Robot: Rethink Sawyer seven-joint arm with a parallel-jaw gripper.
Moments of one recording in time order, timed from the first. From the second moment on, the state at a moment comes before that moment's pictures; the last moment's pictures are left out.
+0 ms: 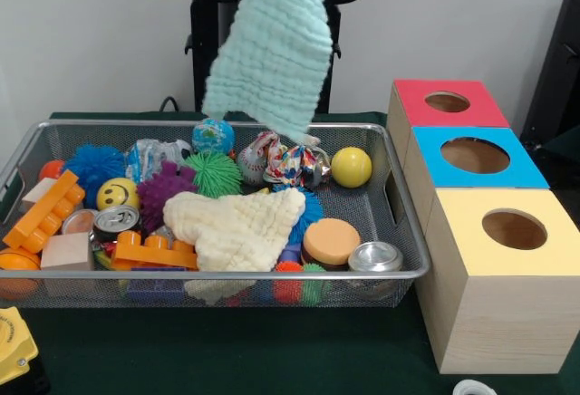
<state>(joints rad) -0.07 -1.15 -0.32 1.89 0.11 0.72 0.98</state>
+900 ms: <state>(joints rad) -0.17 -1.03 -0.12 1.89 0.24 0.57 0.98</state>
